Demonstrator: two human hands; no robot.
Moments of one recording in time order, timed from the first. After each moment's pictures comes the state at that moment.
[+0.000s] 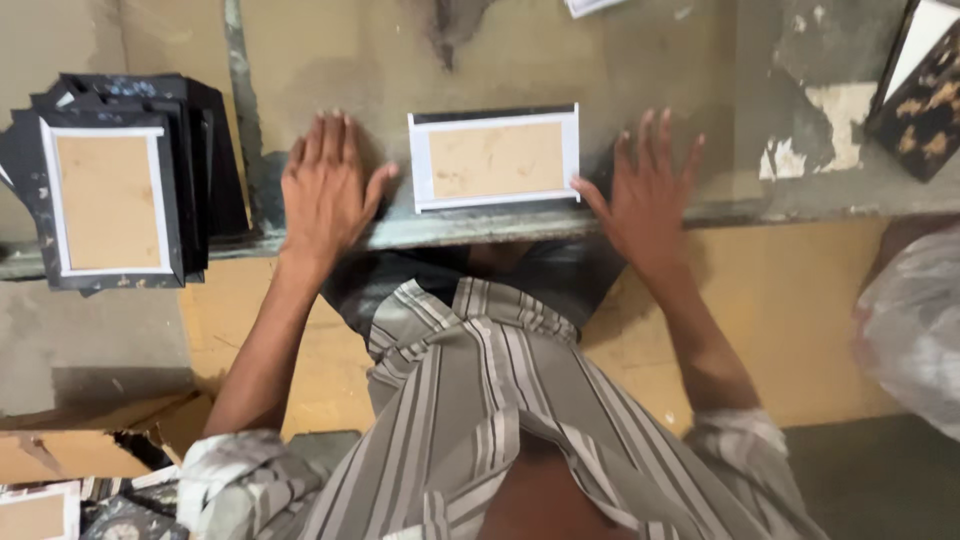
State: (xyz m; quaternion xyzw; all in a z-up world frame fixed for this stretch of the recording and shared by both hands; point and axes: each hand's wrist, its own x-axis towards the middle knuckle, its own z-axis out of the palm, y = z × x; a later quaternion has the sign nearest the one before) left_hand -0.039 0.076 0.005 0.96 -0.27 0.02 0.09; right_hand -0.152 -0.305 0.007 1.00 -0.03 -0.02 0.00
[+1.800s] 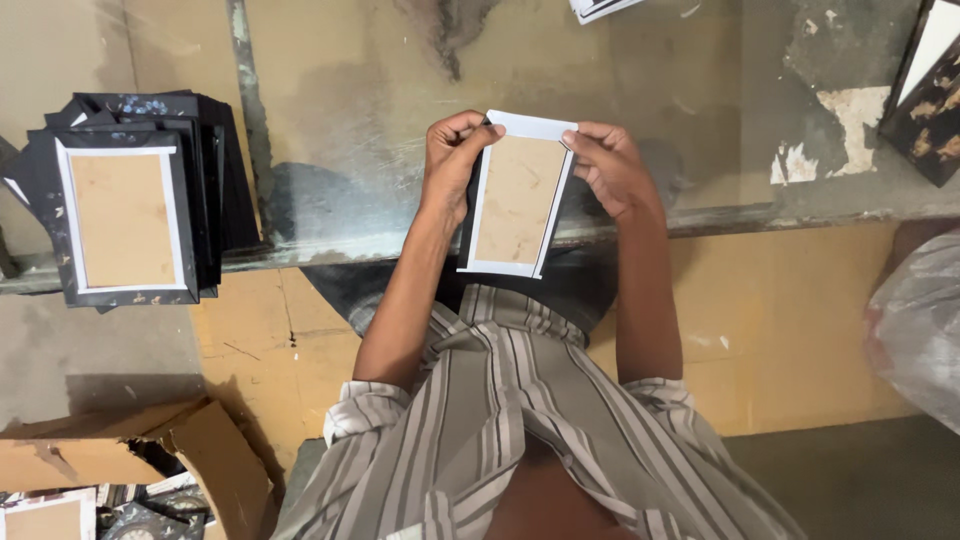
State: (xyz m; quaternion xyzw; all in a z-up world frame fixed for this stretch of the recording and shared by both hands) left_hand -0.025 -0.063 -0.031 0.50 0.04 -0.21 0.84; right_hand -0.080 -0.302 -0.056 0.52 -0.18 -0.11 -0.83
